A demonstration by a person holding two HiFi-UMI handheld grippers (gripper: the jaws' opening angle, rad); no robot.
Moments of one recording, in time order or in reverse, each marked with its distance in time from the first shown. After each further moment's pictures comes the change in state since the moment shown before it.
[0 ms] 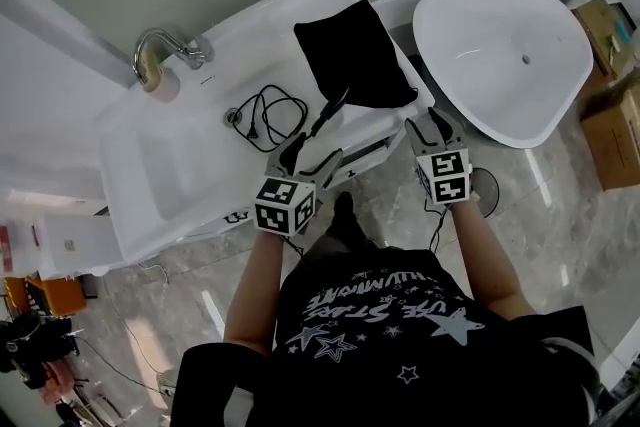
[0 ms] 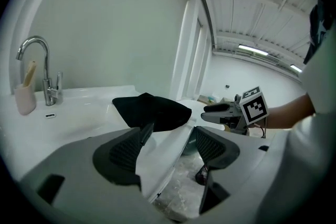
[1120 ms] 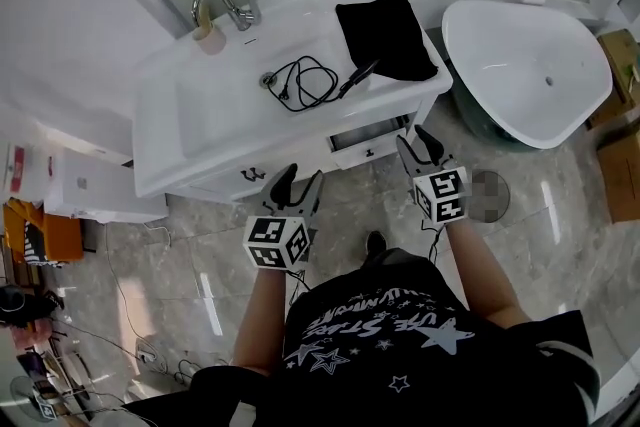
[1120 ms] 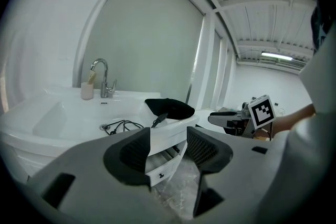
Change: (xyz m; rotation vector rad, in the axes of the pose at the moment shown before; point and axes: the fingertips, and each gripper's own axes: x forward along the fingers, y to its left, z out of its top) left arm -0.176 -0.054 -0.068 -0.120 -0.144 0.300; right arm -0.100 0.119 -0.002 0.064 -0.155 0.272
